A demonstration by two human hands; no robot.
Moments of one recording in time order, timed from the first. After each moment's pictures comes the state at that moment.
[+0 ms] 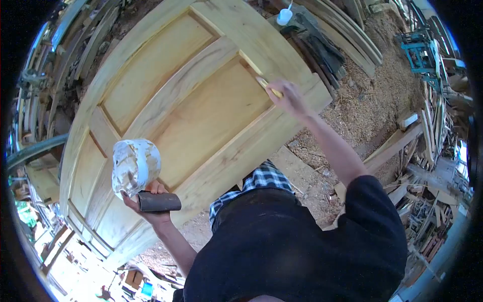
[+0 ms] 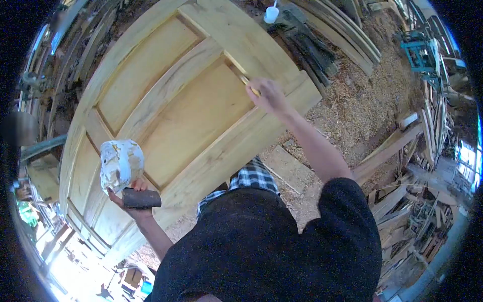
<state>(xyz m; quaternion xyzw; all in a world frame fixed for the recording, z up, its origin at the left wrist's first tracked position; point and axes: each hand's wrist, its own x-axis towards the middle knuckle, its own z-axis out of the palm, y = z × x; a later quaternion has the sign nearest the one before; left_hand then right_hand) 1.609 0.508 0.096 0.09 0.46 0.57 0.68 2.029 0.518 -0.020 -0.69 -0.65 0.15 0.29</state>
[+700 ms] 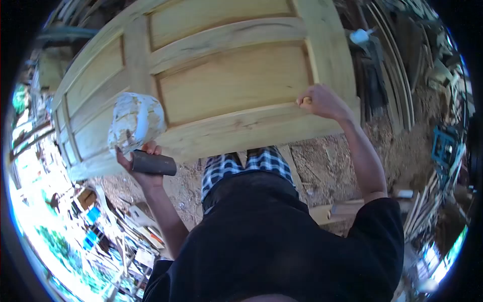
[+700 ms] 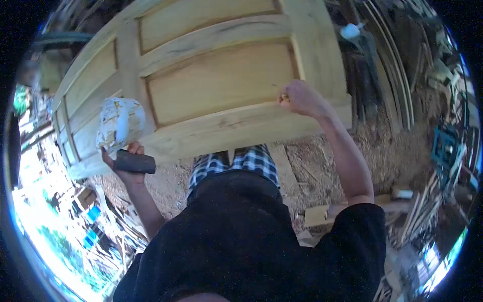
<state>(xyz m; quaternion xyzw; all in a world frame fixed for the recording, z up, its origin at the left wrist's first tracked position) 1.598 0.433 0.102 0.02 0.48 0.68 0.55 2.016 0.545 0.026 -0.48 -0.78 0.40 0.02</state>
